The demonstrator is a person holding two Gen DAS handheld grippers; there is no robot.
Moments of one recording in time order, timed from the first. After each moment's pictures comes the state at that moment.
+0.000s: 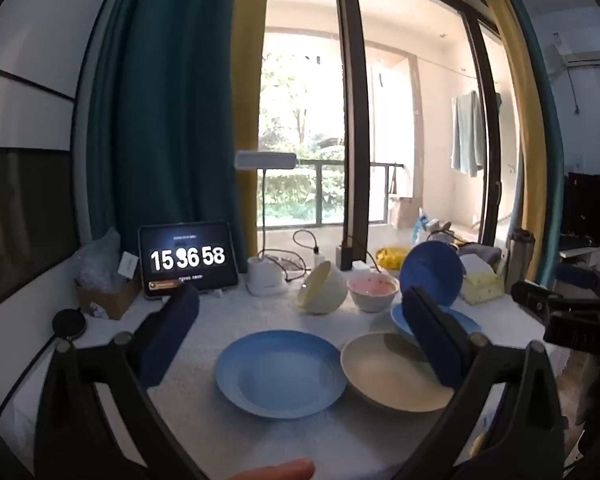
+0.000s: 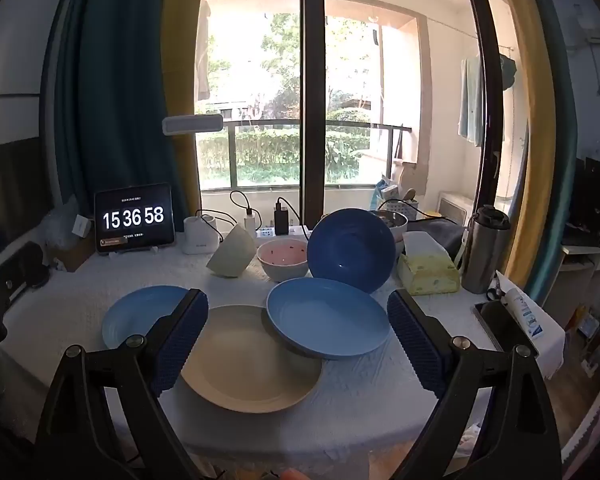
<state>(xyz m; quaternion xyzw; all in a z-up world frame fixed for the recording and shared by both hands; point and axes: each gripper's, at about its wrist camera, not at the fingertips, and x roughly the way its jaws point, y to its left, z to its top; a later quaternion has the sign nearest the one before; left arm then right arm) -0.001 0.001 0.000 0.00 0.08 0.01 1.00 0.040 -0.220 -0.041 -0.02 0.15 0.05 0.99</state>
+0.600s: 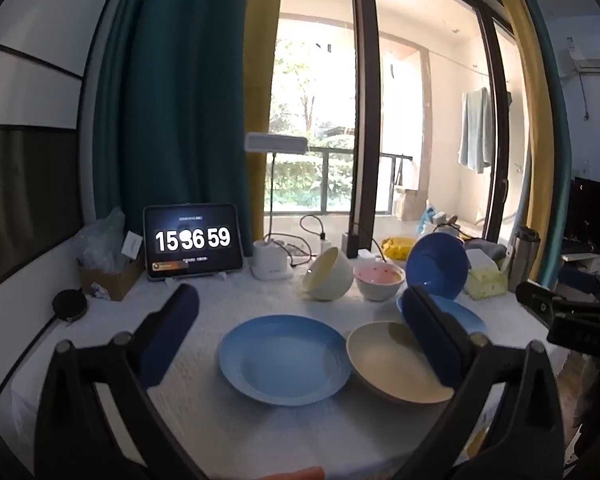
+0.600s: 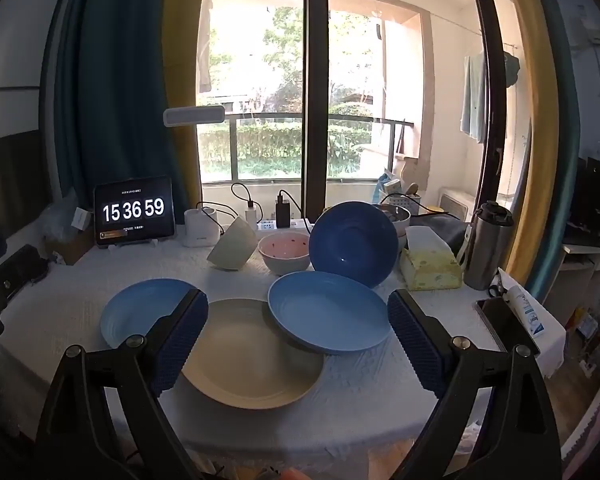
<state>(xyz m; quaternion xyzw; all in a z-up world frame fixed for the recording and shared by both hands) 0.000 0.002 -0.012 -0.03 0.12 0.01 0.99 0.044 -0.217 -0.046 -0.03 0.17 0.05 0.98</state>
